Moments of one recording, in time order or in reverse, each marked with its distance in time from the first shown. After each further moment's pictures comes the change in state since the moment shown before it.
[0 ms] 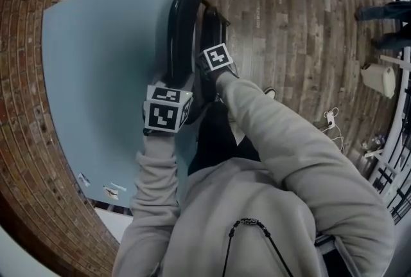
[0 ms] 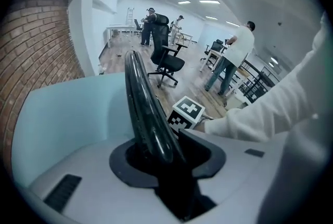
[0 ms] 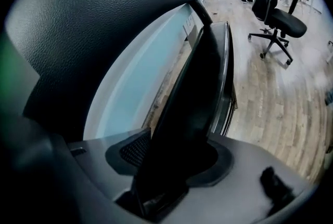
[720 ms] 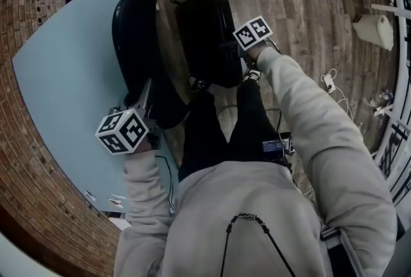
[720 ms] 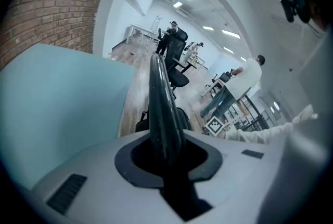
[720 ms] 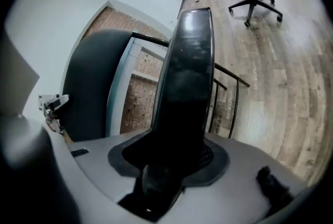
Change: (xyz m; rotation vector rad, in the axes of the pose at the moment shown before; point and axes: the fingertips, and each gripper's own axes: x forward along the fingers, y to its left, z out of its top) left arm 0.050 -0.070 0.017 -0.352 -0.177 -0.094; right arm -0.114 -0.217 -0.114 0.187 0.017 0.363
